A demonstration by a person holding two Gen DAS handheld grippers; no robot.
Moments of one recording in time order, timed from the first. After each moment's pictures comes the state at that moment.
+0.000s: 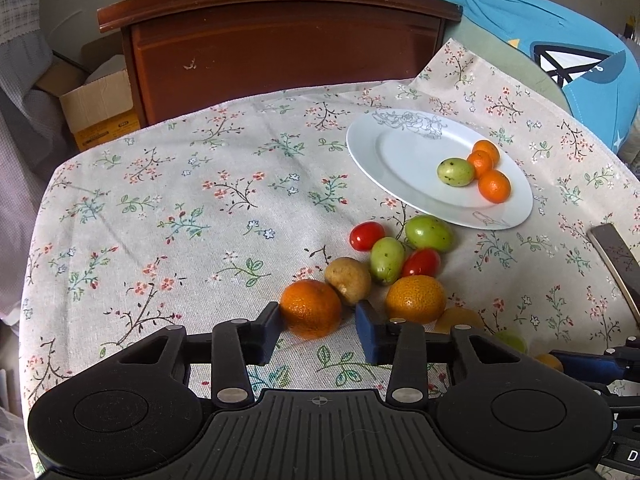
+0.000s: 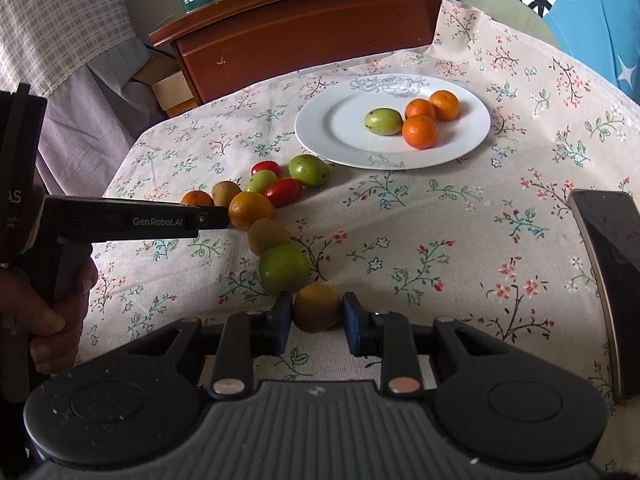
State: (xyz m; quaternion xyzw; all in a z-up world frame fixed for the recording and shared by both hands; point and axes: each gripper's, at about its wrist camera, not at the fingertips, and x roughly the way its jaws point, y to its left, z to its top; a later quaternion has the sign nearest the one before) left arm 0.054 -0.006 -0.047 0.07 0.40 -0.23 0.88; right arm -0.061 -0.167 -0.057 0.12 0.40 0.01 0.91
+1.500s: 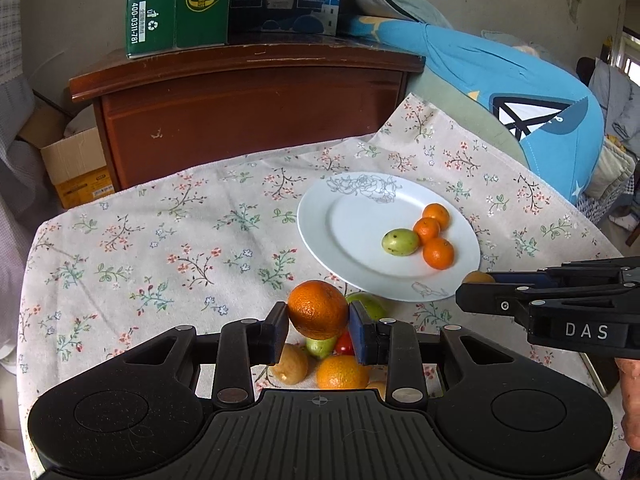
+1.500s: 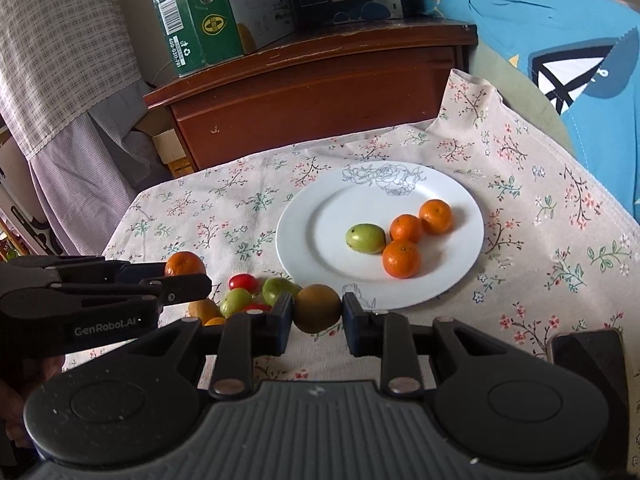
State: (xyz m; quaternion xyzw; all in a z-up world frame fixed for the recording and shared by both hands) left arm 0.054 -0.034 0.001 0.05 0.36 -0.26 0.89; right arm -0.002 -0.212 -0.008 0.10 0.35 0.03 0.93
